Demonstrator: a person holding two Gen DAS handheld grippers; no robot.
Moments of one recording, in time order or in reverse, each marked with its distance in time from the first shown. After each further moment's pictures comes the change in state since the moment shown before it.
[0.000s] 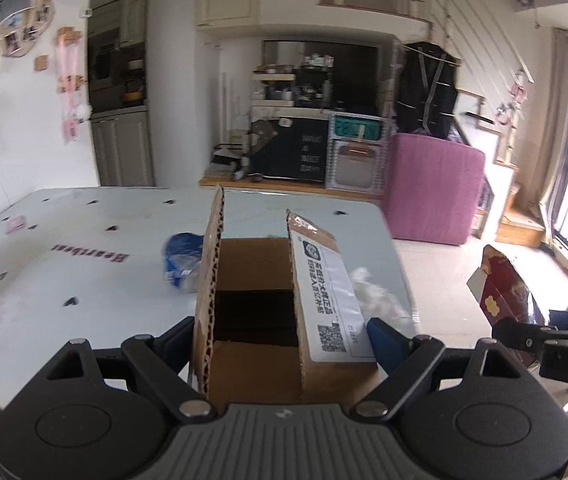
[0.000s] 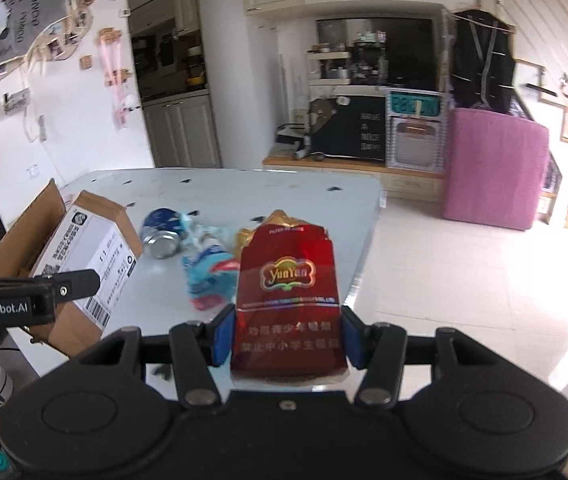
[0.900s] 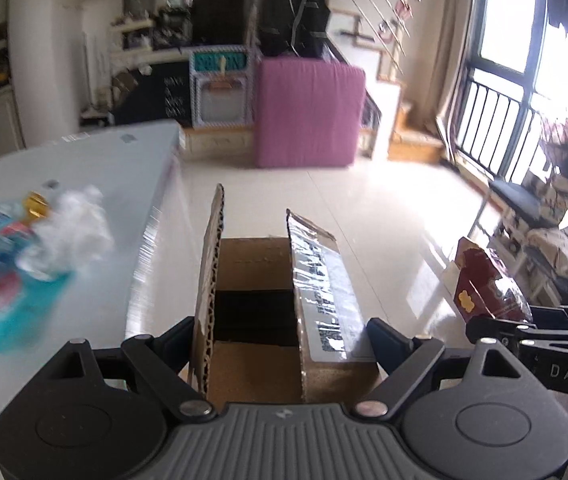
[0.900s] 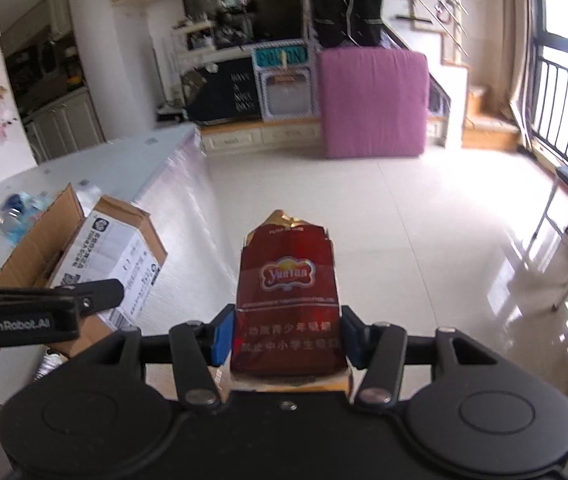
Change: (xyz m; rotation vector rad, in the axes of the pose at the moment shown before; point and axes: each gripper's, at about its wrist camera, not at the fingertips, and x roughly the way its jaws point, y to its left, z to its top) left arm 0.090 -0.229 -0.082 0.167 0.195 -0.288; right arm -0.043 -0.210 -0.104 0.214 0.111 -0.248
